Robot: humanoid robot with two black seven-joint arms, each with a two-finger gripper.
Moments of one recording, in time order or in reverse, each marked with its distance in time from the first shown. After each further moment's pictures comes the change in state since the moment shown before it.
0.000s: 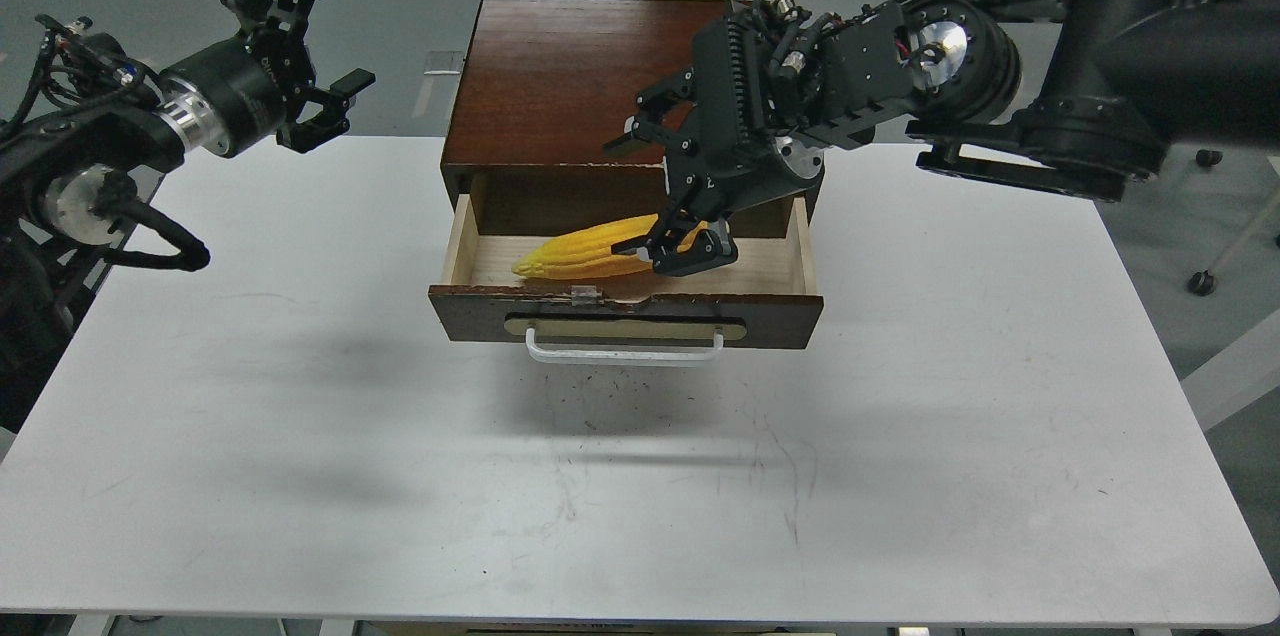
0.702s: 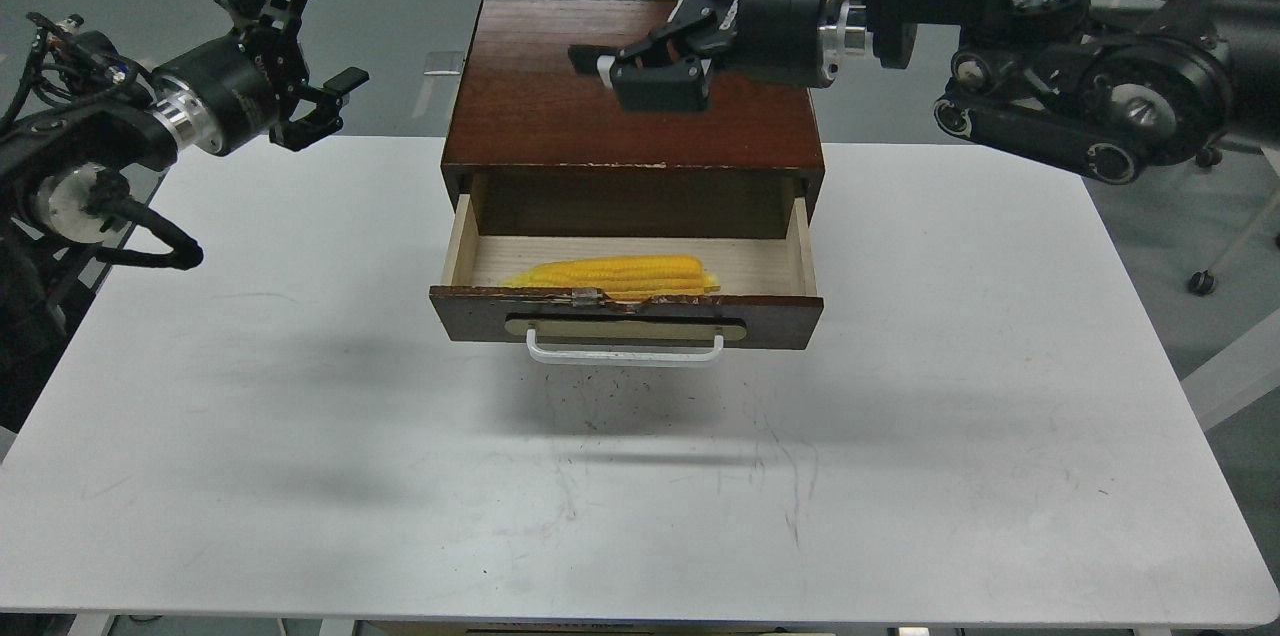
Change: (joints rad) left arm -0.001 0.011 0.000 0.000 0.001 0.000 0.000; right arm -0.237 -0.161 0.372 -0.131 0.710 0.049 0.000
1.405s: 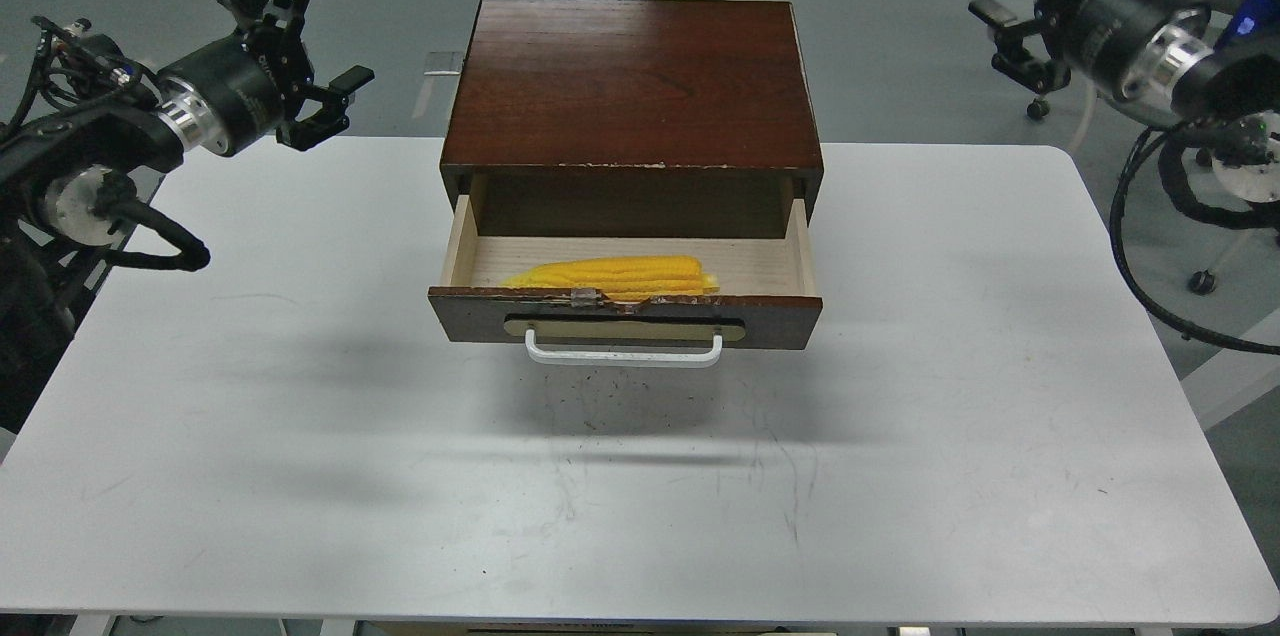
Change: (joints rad) left arm 0.007 -0.015 -0.016 0.000 -0.014 0.000 -0.007; right arm -0.585 -0.313 0.654 -0.113 1.005 0.476 -0.342
